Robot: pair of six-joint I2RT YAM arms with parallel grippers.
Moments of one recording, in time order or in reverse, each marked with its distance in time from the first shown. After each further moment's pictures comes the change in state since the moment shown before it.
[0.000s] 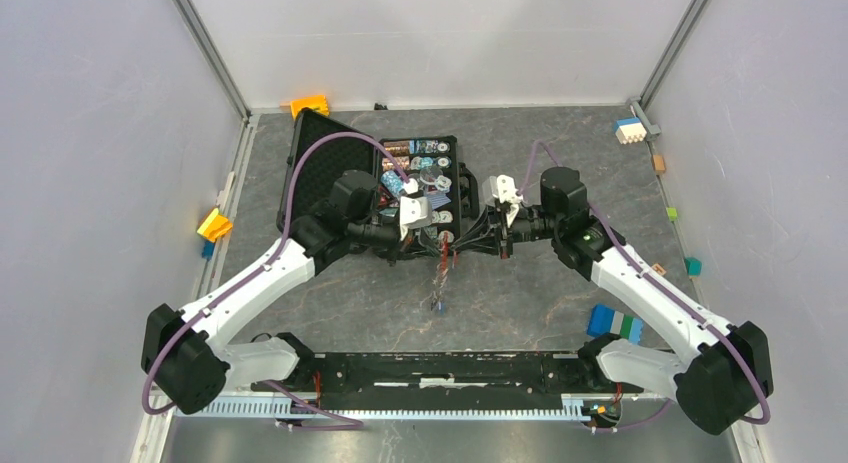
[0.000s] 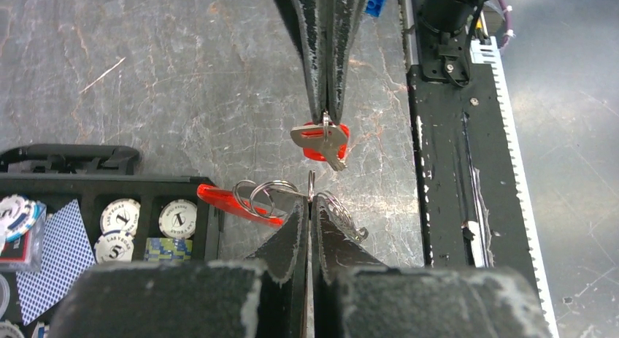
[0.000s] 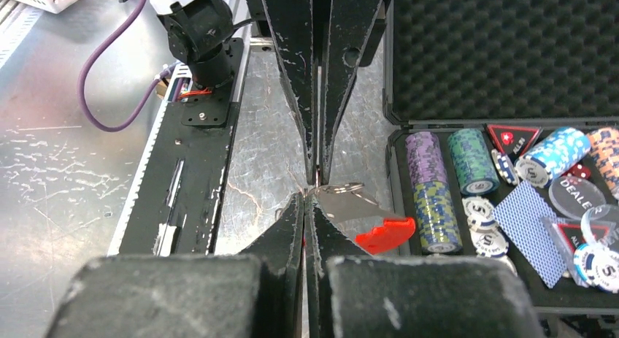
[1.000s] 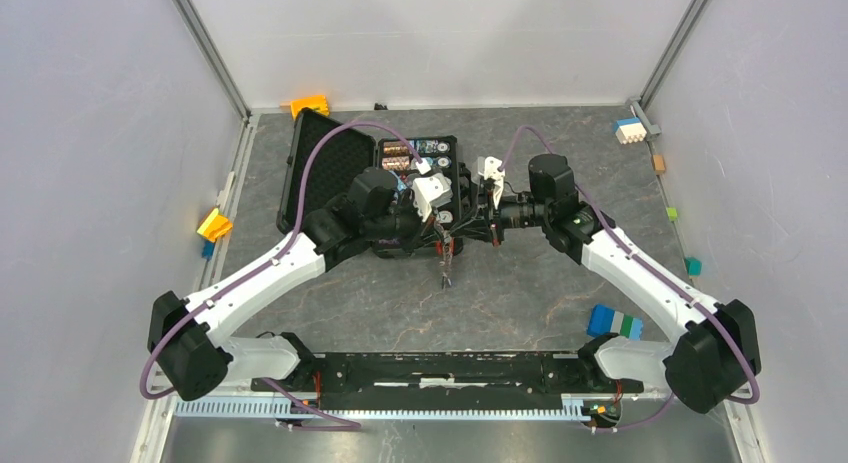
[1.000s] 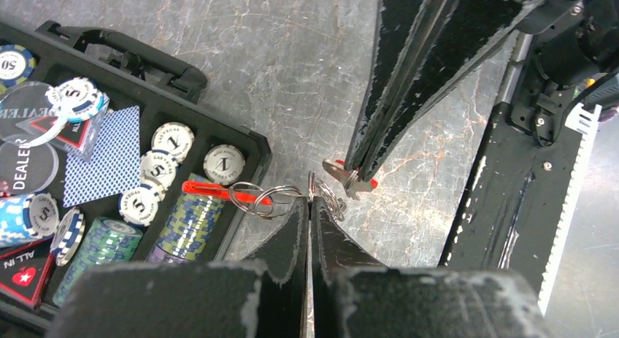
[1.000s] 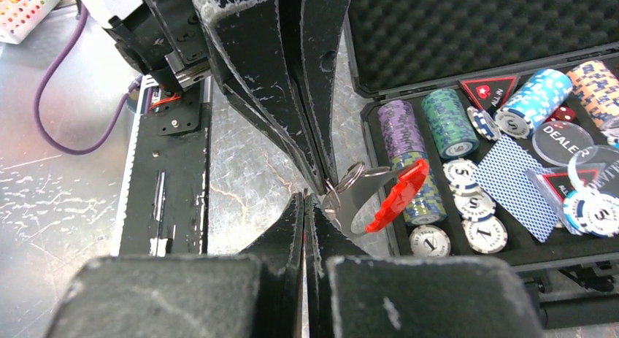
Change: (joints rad) left arm -0.122 0.060 0.117 -0.060 -0.475 -0.296; right arm 0.000 0.108 0.098 -0.086 0.127 0.072
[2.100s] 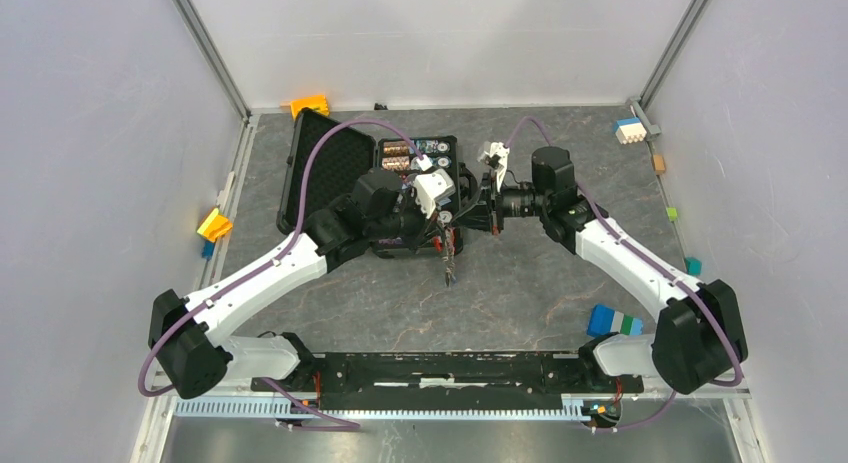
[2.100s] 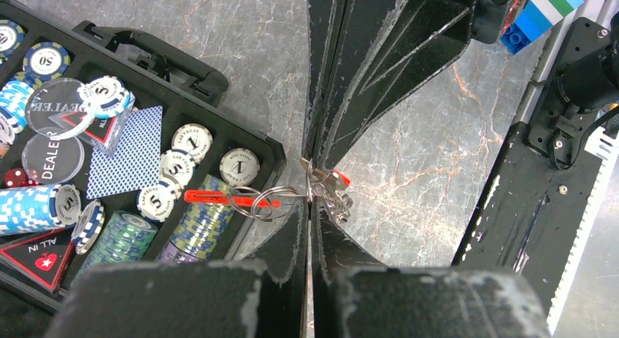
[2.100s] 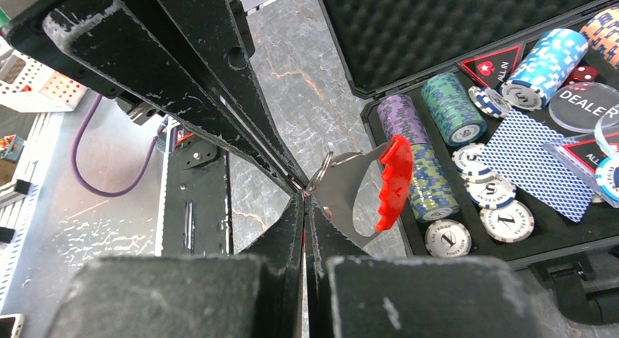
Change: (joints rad) left arm -0.037 0.007 0.024 0.002 -0.124 -0.044; right arm -0.072 0.092 -0.008 0.140 -0.037 0.233
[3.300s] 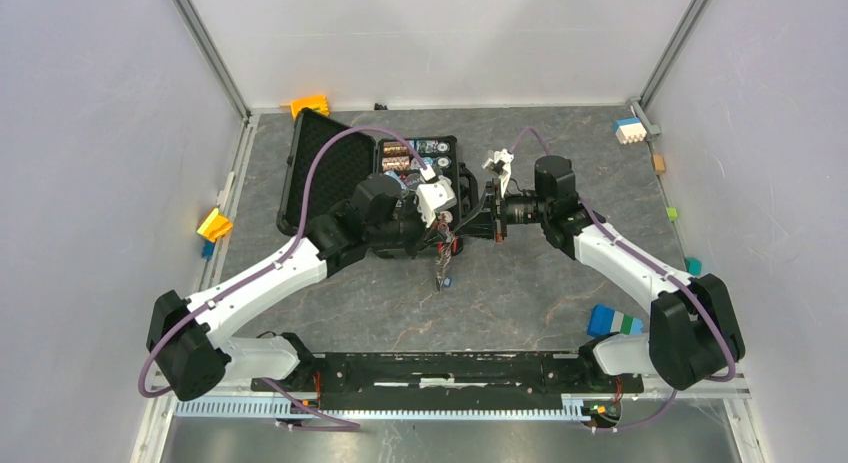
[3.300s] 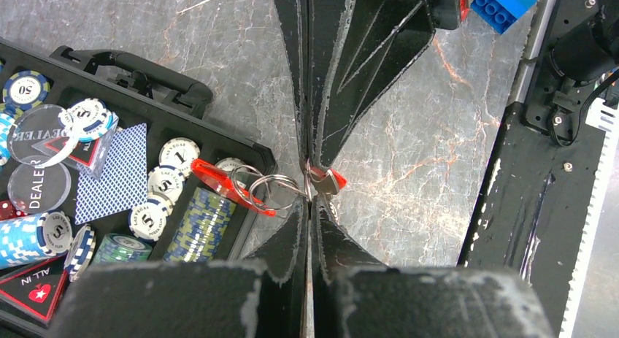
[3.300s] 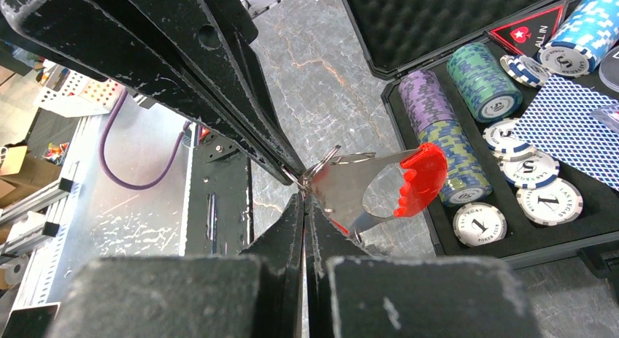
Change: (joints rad) left arm 0.000 -0.012 -0.061 0.064 0.069 0.079; right arm -0.034 0.022 -0.097 0.128 -0.084 0.100
